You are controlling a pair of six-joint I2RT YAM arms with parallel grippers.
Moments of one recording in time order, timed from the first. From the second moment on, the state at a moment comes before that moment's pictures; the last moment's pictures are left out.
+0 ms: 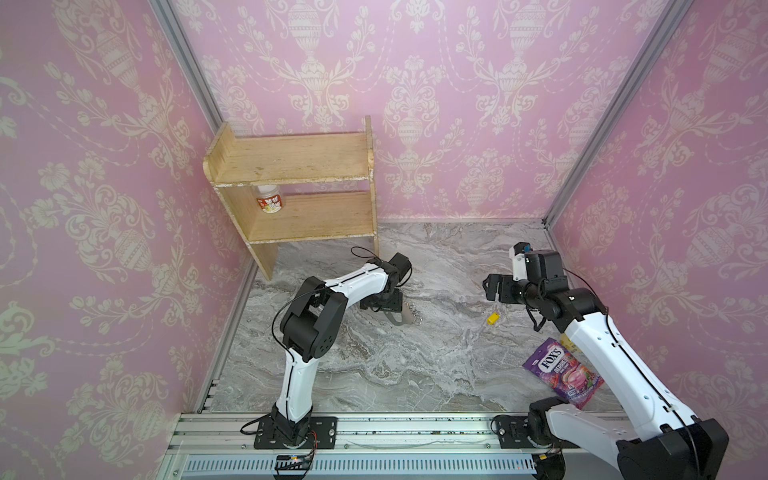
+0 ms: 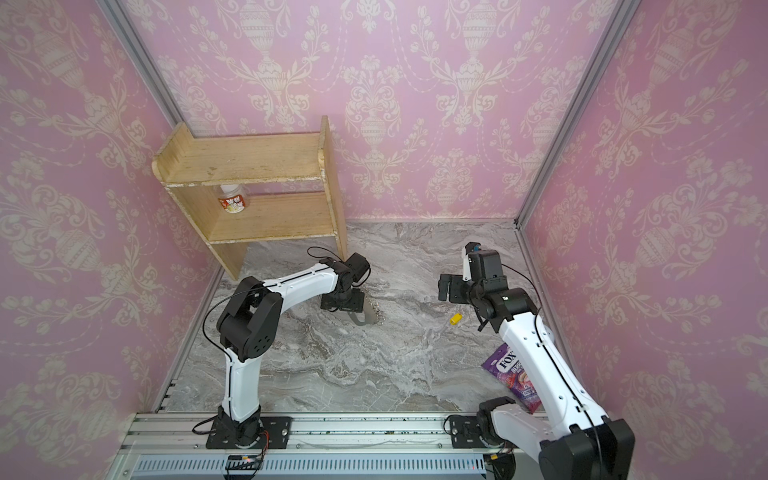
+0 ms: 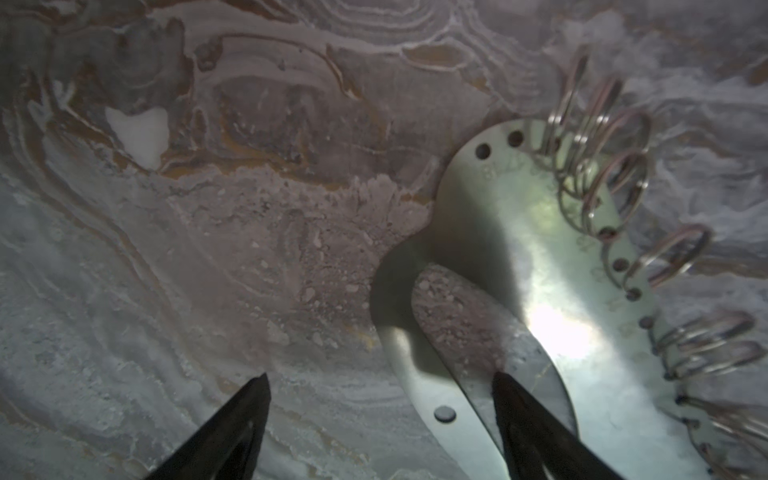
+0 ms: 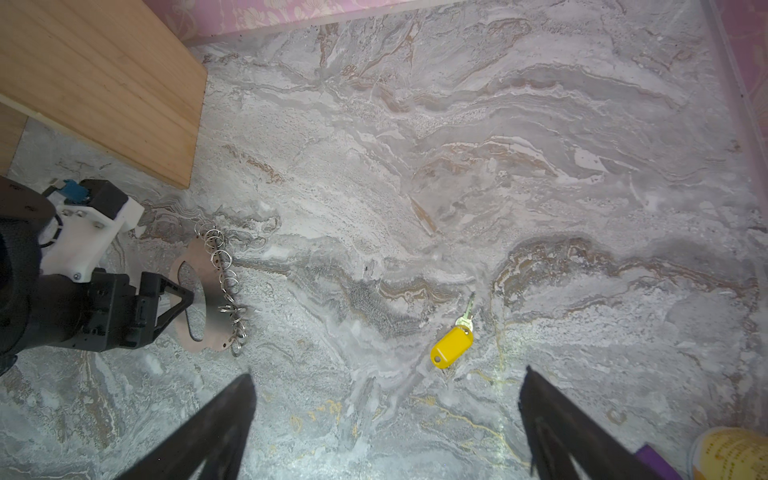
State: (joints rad) left arm -0.59 2.06 1.50 -0.90 -0.16 -0.56; right arm 0.19 1.09 1.03 -0.72 0.00 0.25
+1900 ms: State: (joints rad) left arm -0.82 1.36 0.67 -0.45 0.13 -0.43; right arm 0.40 1.12 0.81 -0.53 -0.24 0.31
